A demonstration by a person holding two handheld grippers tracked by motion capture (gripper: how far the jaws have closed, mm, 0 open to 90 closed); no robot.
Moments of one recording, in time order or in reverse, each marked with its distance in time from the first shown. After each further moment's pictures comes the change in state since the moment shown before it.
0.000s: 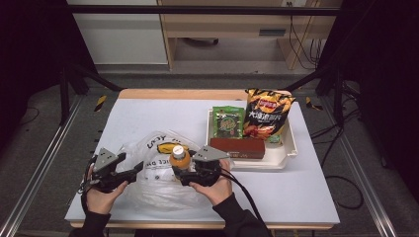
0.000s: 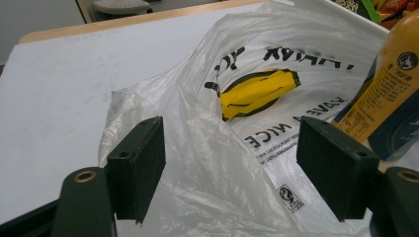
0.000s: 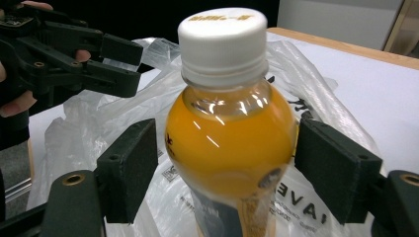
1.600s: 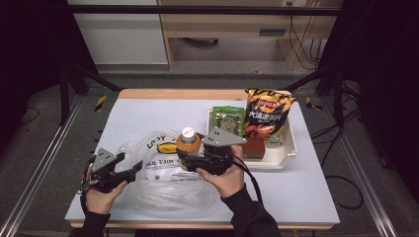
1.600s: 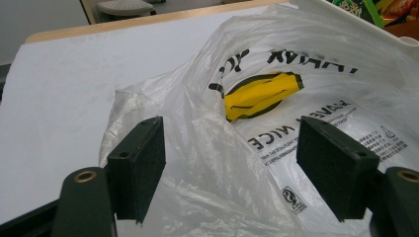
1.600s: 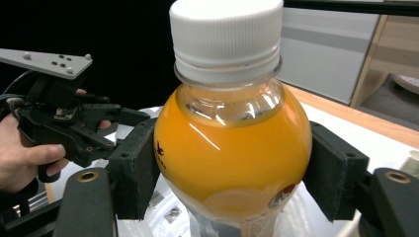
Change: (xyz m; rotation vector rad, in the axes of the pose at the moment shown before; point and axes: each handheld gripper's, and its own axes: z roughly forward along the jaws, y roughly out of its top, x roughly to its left) left arm 0.001 0.000 -0.002 -0.011 0.008 -0.012; right arm 0.002 0.070 -0.056 -0.085 -0.039 -0.024
